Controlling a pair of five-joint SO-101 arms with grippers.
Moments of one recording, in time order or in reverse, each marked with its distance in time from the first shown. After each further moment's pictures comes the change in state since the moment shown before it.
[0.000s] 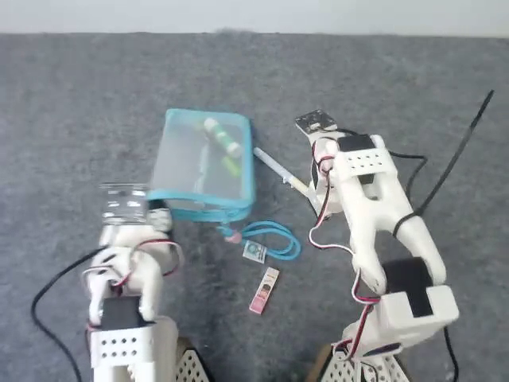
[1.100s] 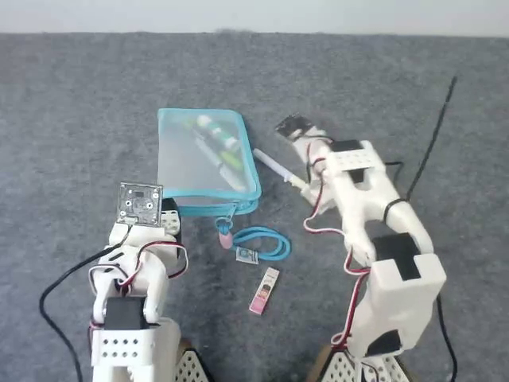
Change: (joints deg) left arm 6.5 0.0 0.0 0.0 -4.7; right arm 1.7 12.4 -1.8 -17.2 15.6
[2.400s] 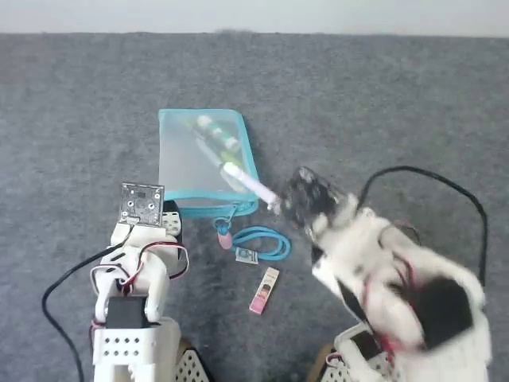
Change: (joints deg) left arm -0.1 0.0 1.1 0.0 0.0; right arm -18.5 -78.7 4.0 43.5 -2.4
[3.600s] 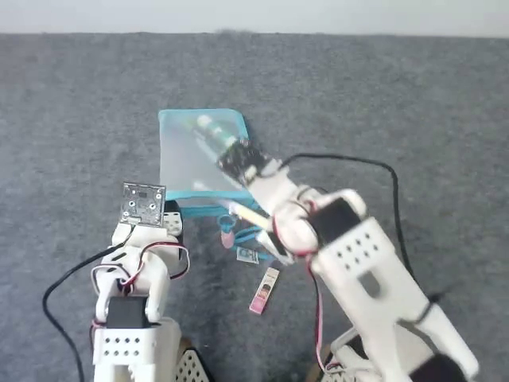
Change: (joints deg) left arm 1.1 0.0 0.0 0.0 0.0; right arm -6.8 30.9 7.4 -20.9 -15.5
